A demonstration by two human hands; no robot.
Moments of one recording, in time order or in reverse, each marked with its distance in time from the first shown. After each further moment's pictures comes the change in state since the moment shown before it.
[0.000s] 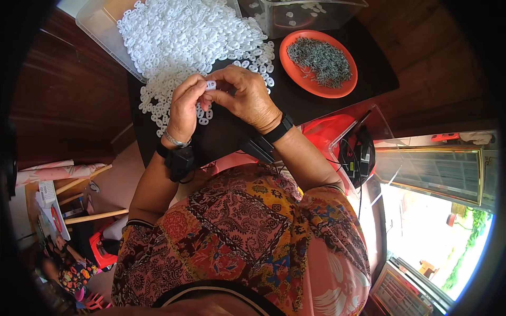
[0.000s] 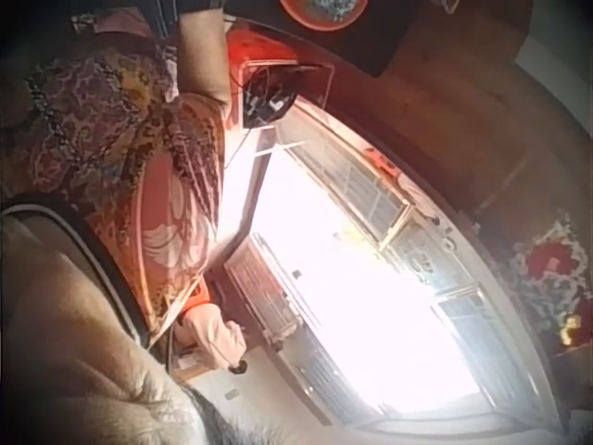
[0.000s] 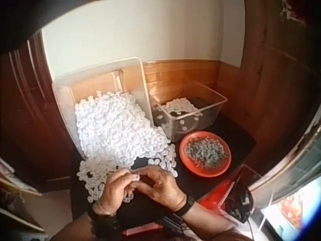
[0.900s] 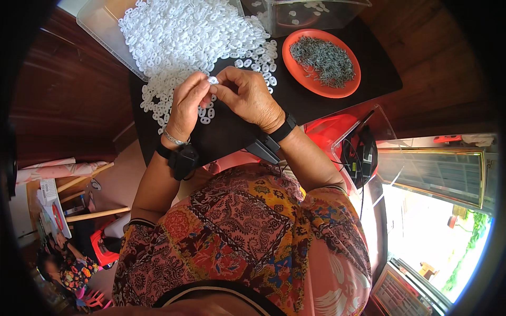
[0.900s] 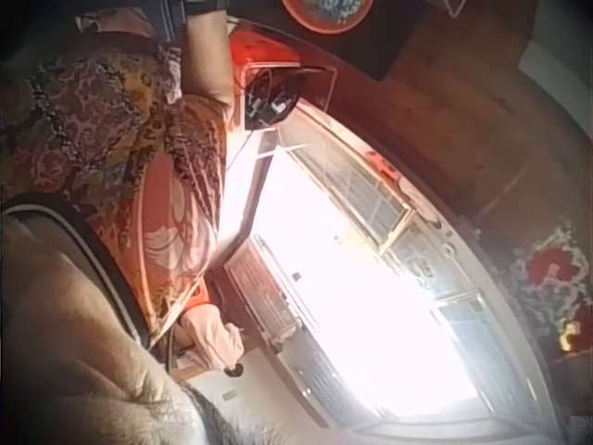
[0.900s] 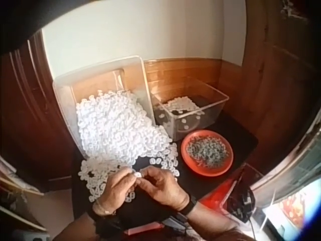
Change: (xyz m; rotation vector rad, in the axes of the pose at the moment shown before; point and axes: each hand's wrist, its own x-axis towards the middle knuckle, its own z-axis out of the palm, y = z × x) left_hand 0.000 0.003 -0.002 0.168 0.005 0.120; right_hand -0.002 0.004 0.001 0.119 -0.033 0.127
